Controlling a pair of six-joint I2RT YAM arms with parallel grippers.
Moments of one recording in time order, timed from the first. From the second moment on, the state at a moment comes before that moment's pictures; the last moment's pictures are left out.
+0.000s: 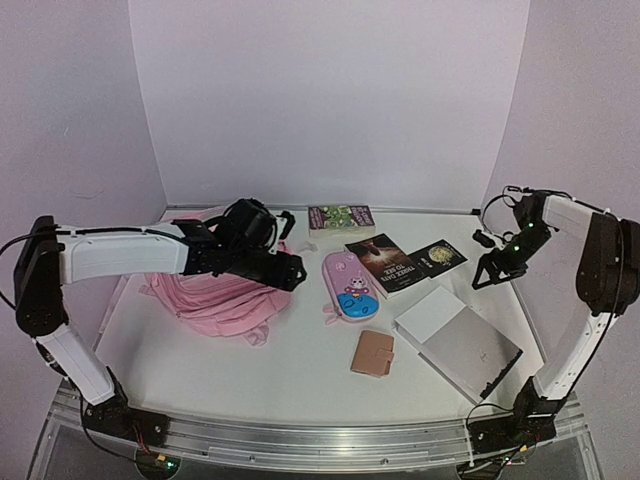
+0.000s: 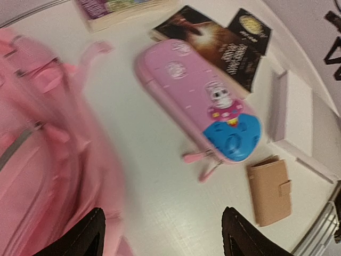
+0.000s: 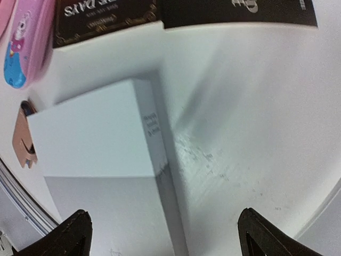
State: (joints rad) left arm -0.86 1.61 1.18 -0.35 -0.07 -0.40; right arm -0.13 1.78 1.41 -1.15 -0.38 -0.57
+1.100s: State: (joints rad) left arm -1.04 2.43 1.89 -0.08 0.35 -0.77; right arm -0.10 2.01 1.37 -1.26 -0.51 -0.77
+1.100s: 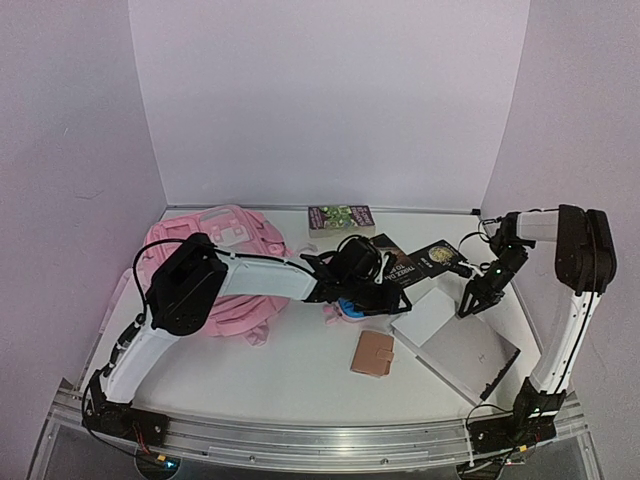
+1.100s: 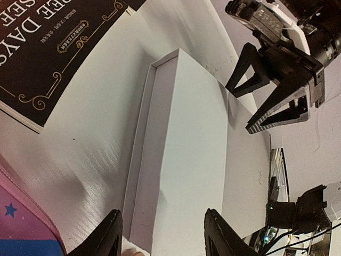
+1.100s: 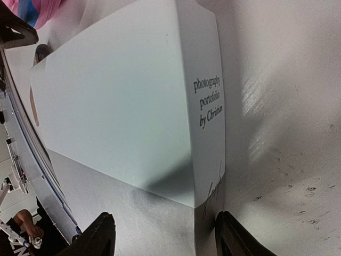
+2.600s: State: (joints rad) left arm -1.07 2.33 1.87 -0.03 0.43 -0.43; right arm -0.18 1.96 1.71 -1.39 -0.65 -1.00
